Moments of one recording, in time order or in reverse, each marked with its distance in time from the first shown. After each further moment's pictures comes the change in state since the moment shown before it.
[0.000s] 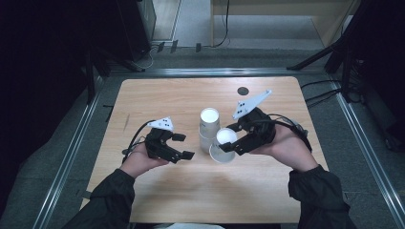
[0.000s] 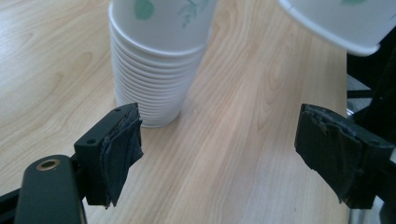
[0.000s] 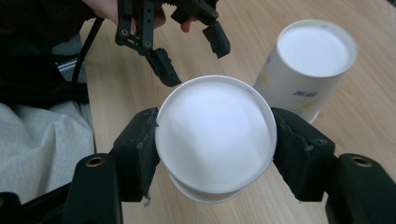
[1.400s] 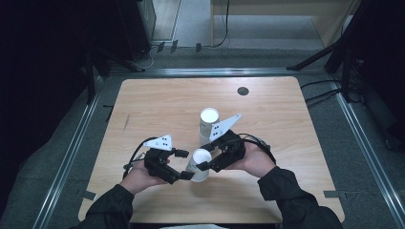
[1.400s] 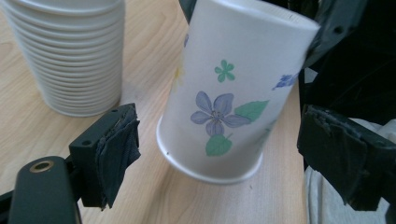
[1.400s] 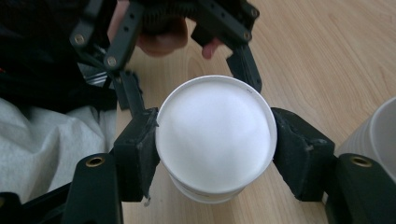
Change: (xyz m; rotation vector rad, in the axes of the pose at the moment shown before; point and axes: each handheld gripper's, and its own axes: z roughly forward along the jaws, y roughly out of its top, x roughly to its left) left arm -0.026 -0.034 0.008 -0.048 -0.142 0.057; right arm 0.005 -0.023 0.096 -0.082 0.229 -0.047
